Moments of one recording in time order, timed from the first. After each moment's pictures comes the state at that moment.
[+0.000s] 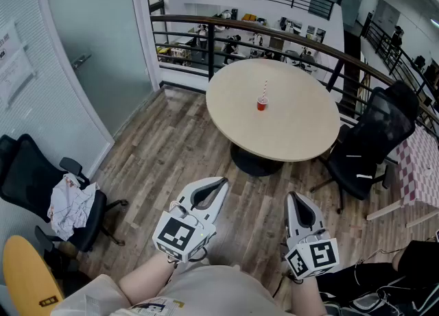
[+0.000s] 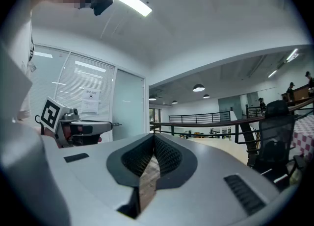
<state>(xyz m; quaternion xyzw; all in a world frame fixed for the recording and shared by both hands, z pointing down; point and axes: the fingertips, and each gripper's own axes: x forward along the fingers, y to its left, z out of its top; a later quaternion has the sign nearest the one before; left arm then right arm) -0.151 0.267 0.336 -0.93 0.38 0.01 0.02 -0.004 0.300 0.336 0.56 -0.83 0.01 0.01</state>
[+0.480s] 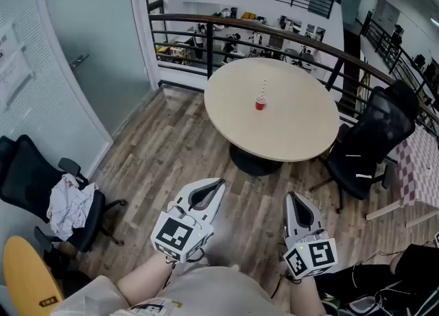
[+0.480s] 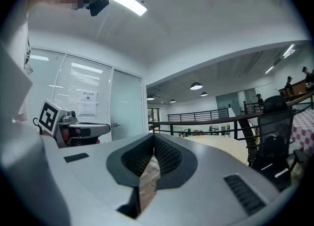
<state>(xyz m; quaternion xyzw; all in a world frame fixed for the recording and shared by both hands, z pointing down) -0.145 0.259 0.344 -0.93 0.38 0.00 0.01 0.007 0.291 0.343 0.57 -0.82 0.03 0.00</state>
